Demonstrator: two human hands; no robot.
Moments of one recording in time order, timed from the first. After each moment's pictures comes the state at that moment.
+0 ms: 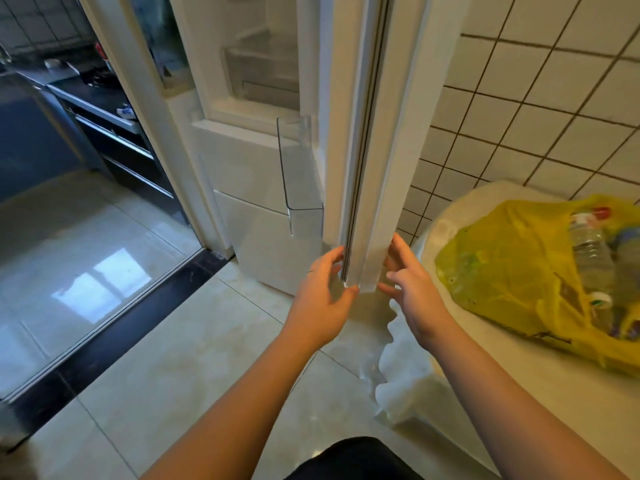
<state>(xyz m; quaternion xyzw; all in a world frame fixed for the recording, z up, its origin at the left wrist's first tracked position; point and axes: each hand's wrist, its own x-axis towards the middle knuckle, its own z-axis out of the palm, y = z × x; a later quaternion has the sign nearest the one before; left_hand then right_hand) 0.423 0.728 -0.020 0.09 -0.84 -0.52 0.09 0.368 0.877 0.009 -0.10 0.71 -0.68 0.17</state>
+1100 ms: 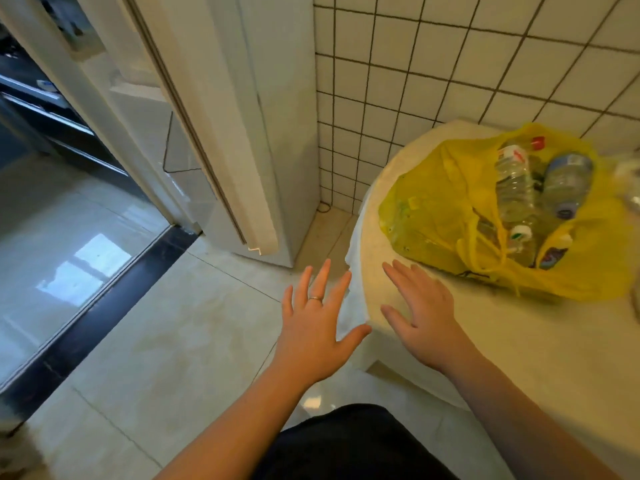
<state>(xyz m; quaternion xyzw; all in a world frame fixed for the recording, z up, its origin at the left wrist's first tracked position) 0.456 0.870 -0.079 0.00 -0.98 -0.18 -0.01 0.397 1.065 -0.069 -0.18 0.95 -0.25 0.08</state>
